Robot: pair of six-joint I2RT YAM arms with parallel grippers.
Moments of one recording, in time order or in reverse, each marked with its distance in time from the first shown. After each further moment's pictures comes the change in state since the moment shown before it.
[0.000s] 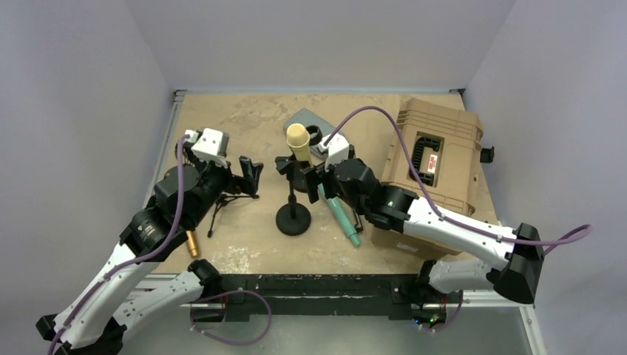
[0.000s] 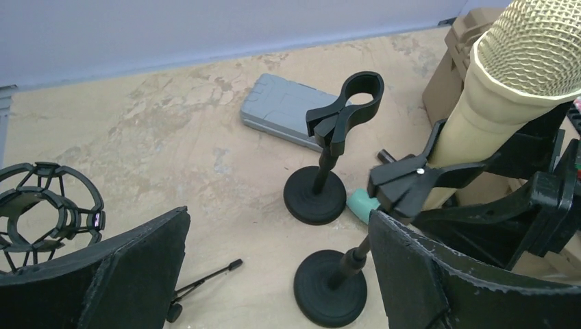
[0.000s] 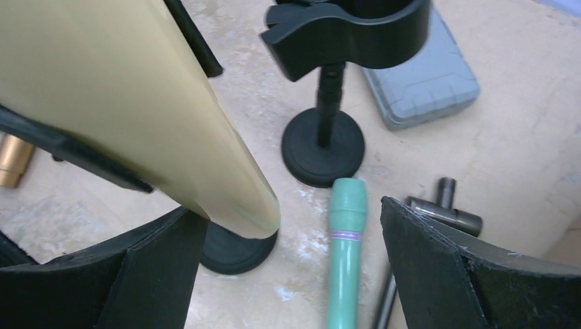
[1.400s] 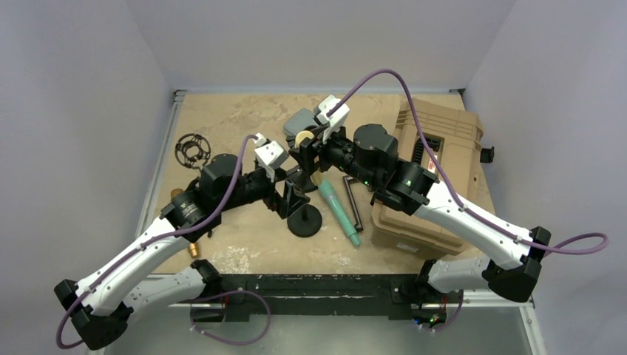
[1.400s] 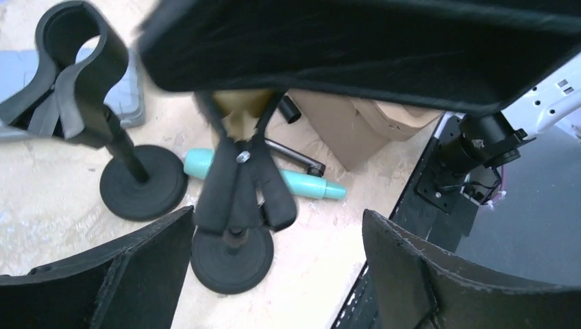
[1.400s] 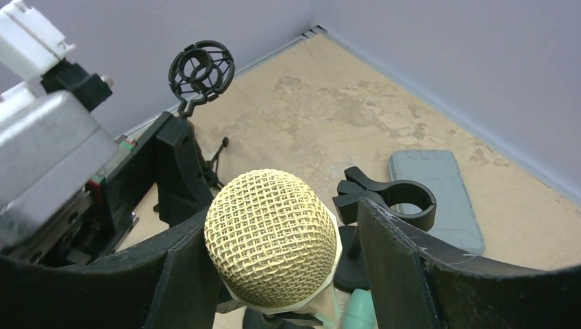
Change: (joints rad) left arm 0.021 0.160 -0.090 0.144 0.655 0.004; right arm -0.060 0.025 0.348 -0.039 -0.282 -0.190
